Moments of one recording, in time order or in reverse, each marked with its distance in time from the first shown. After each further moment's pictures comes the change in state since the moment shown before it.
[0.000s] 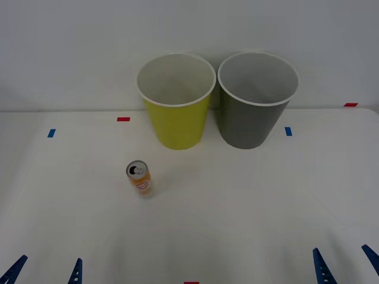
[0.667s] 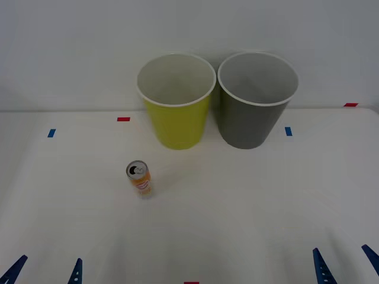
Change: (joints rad) right arm 0.000 0.000 0.000 0.000 0.000 0.000 0.000; left arm 0.000 0.000 0.000 0.000 0.000 0.000 0.000
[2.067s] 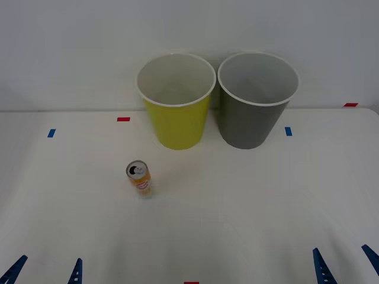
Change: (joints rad) right arm 0.000 0.000 0.000 0.000 0.000 0.000 0.000; left arm 0.000 0.000 0.000 0.000 0.000 0.000 0.000
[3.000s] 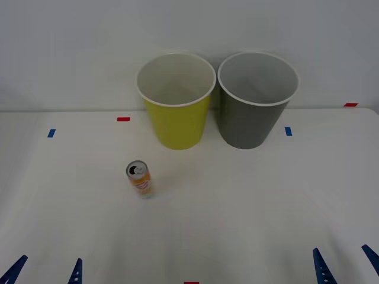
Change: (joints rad) right arm 0.000 0.000 0.000 0.000 0.000 0.000 0.000; left arm -0.004 0.000 0.000 0.004 0.000 0.002 0.000
